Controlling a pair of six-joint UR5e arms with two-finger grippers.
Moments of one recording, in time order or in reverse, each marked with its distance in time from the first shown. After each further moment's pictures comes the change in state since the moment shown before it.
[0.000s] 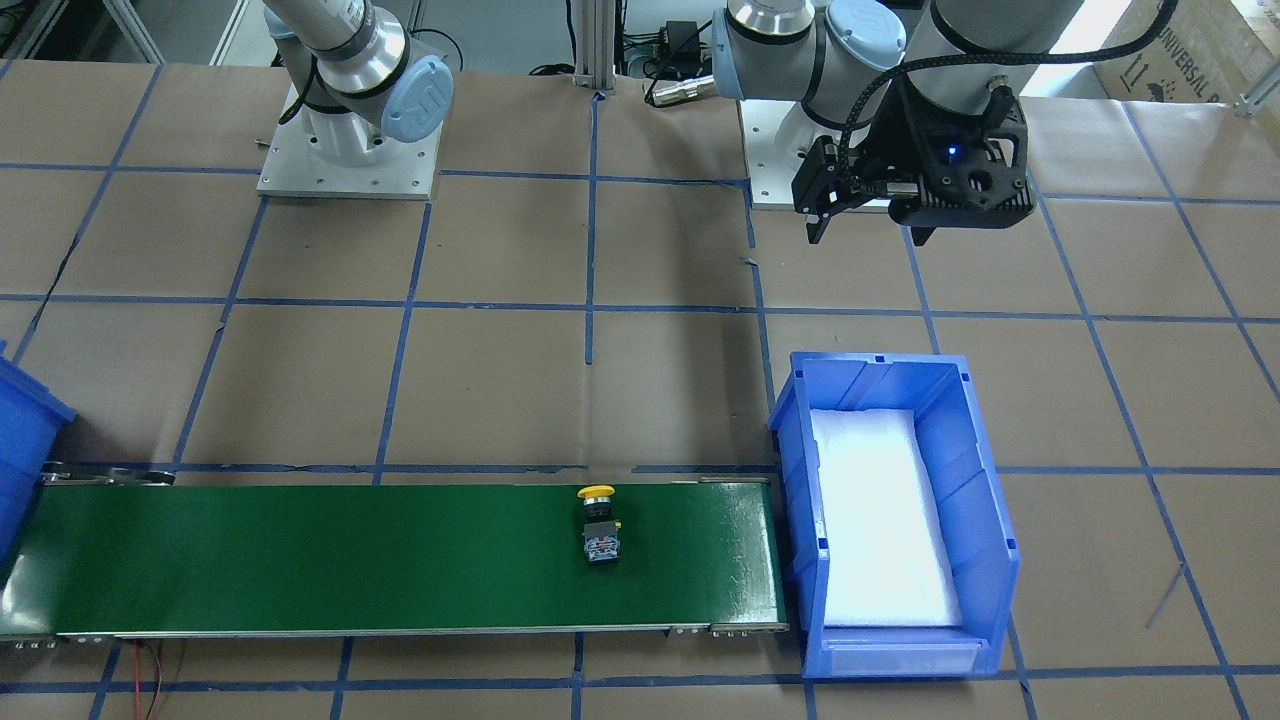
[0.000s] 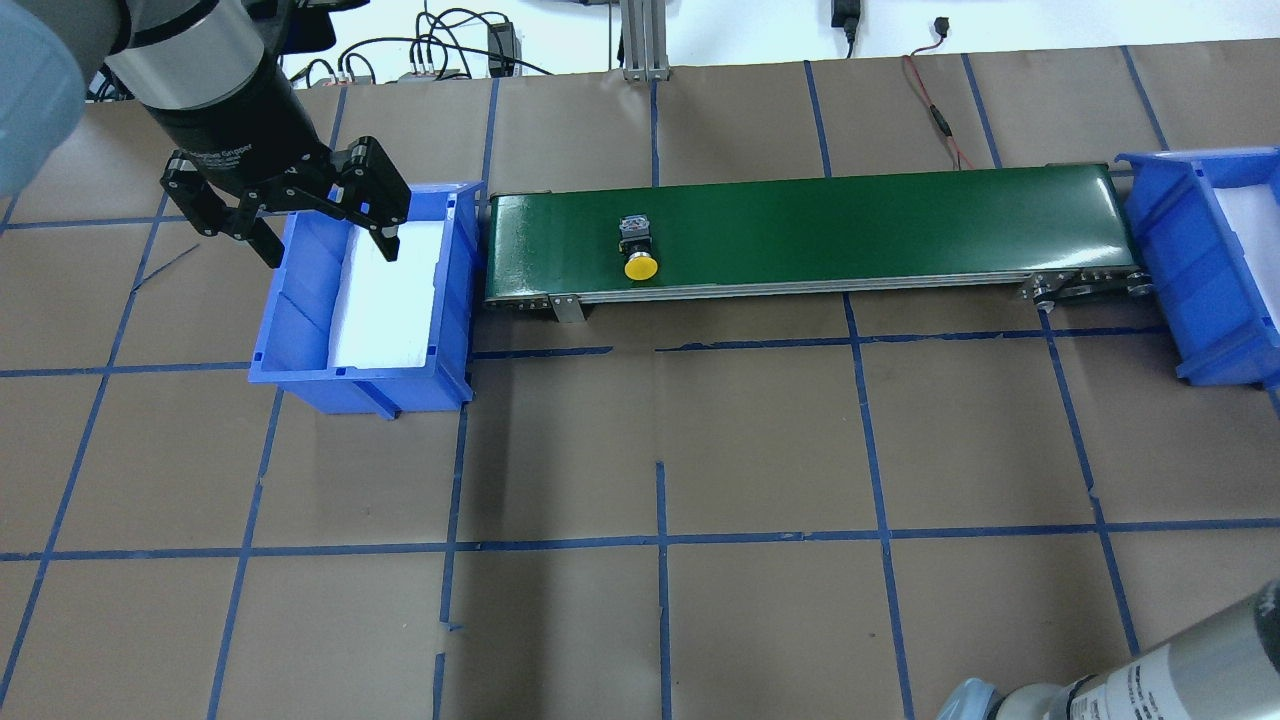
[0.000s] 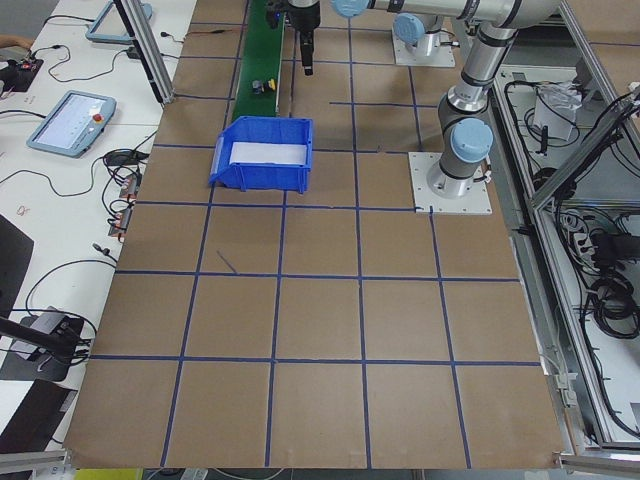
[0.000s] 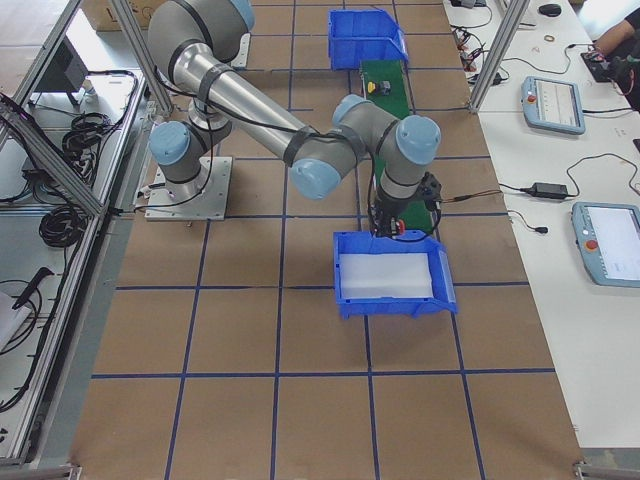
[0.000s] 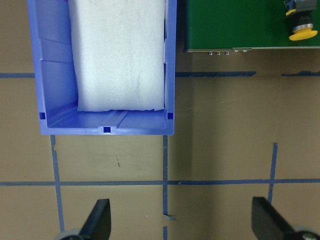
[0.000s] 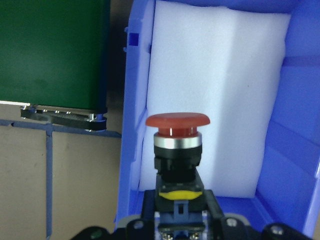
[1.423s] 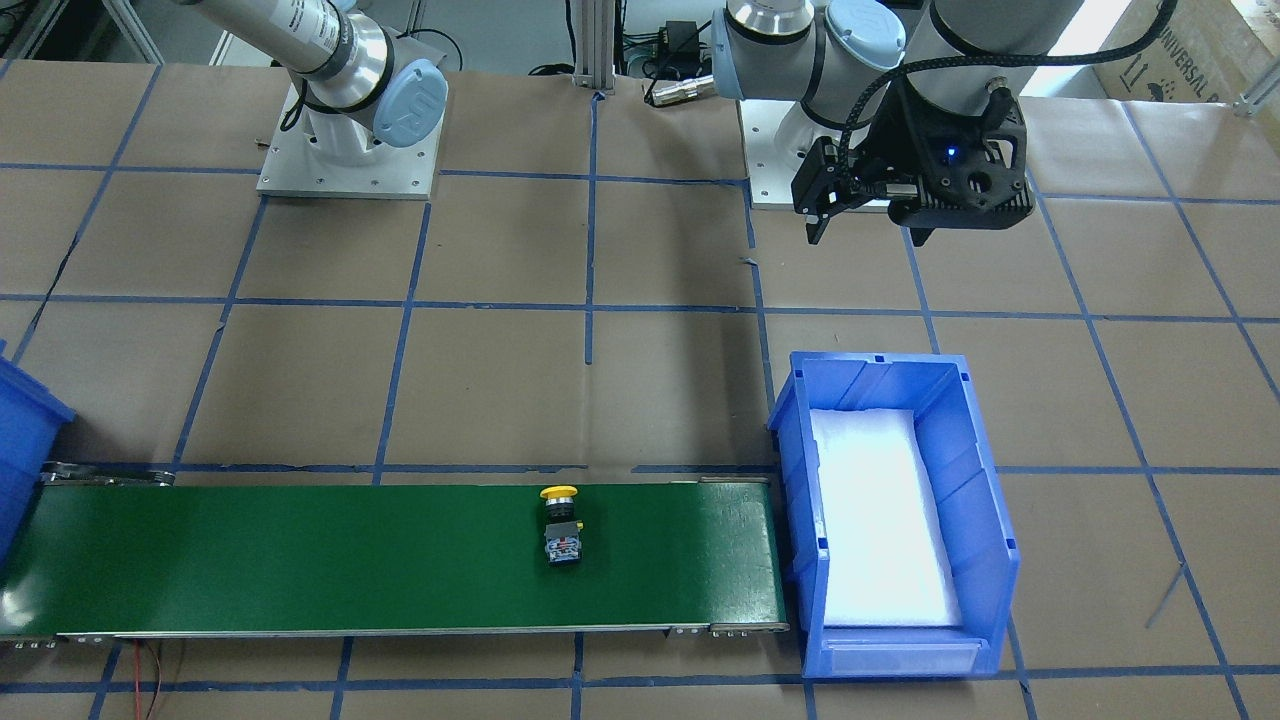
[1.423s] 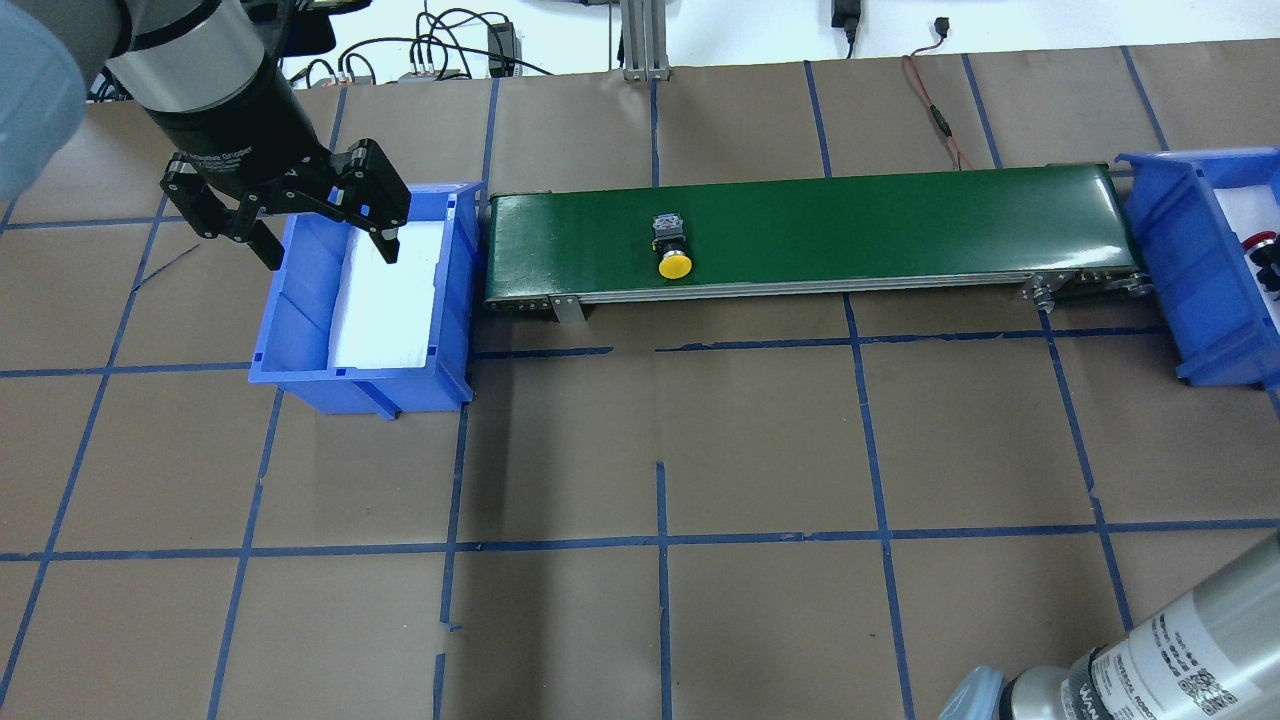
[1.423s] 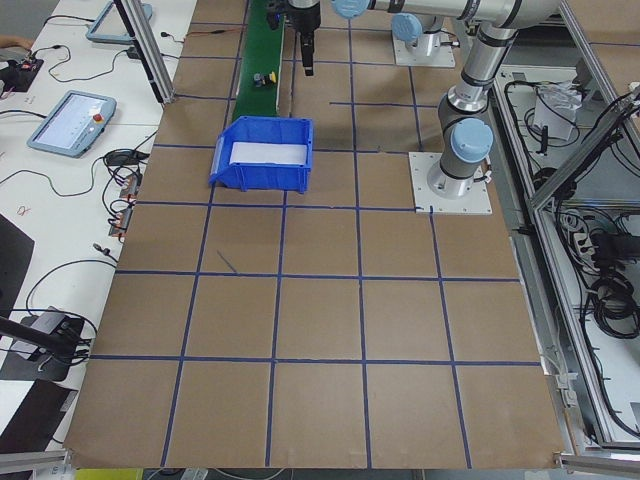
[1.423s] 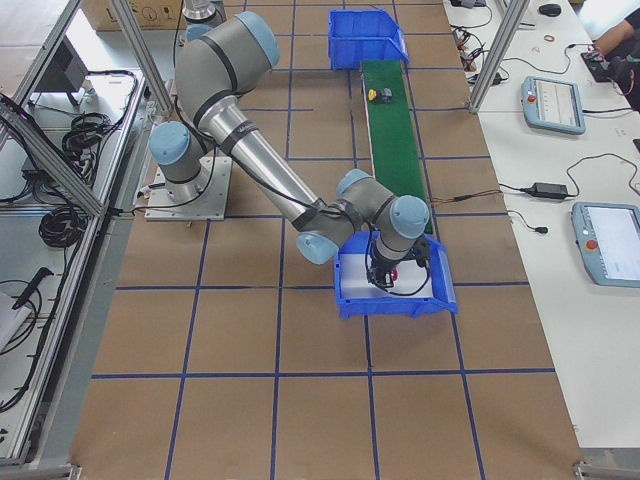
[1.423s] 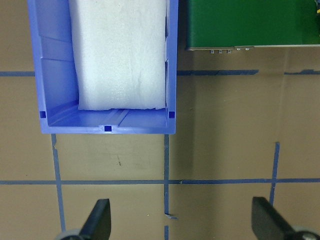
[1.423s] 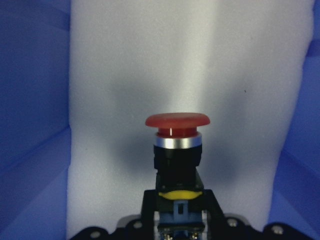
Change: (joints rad) left arm 0.001 0.000 -0.001 0.000 -0.002 0.000; right arm -0.060 0.141 0.138 -0.274 -0.001 -0.060
